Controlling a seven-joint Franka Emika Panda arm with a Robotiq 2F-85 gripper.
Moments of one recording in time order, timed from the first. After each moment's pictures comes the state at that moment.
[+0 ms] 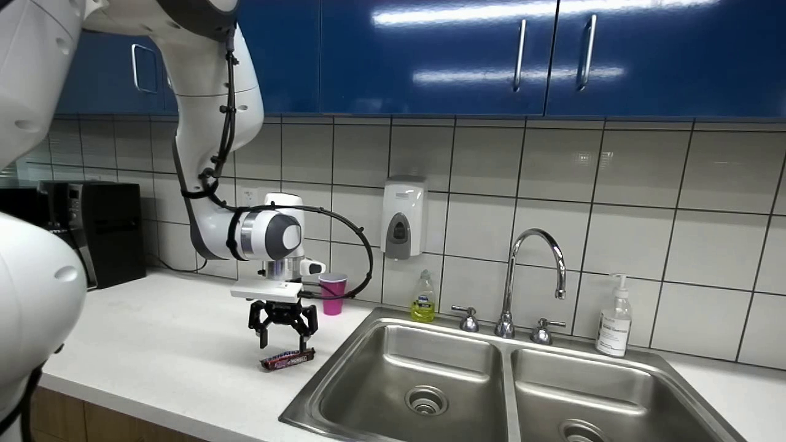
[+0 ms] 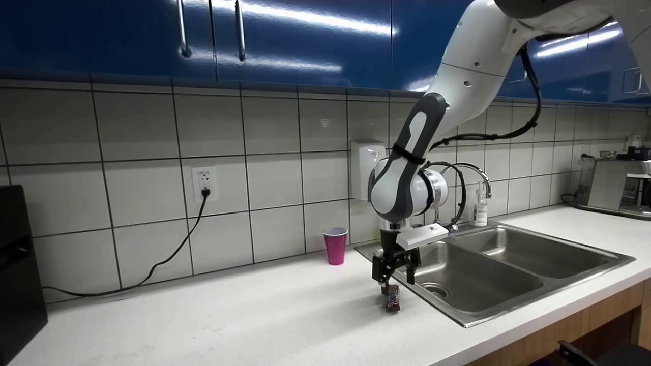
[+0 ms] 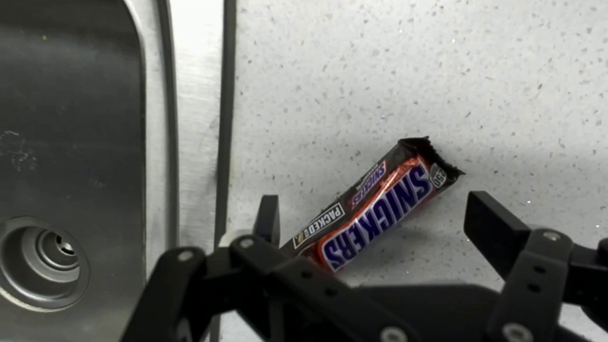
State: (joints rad) arm 0.09 0.35 0.02 -2.35 -0.07 2.66 -0.03
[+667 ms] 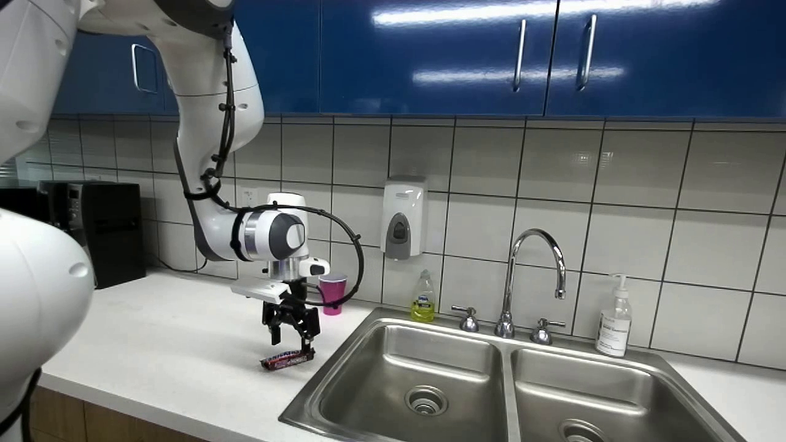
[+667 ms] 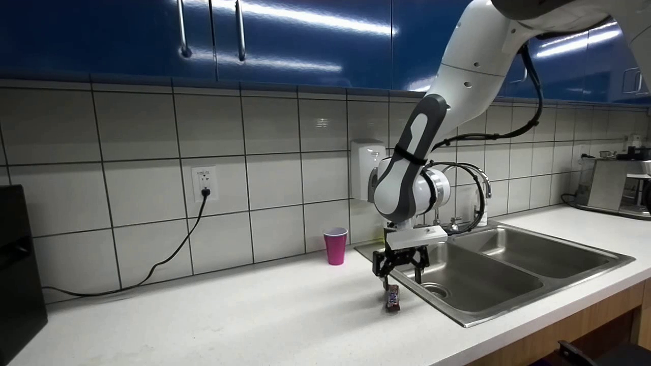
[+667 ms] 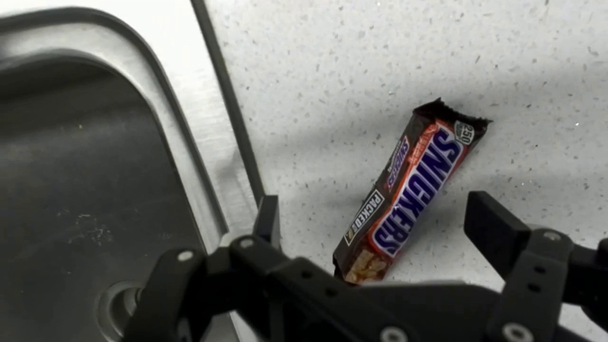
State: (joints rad) arm 0.16 0.35 -0.07 -2.35 -0.08 2.67 0.32
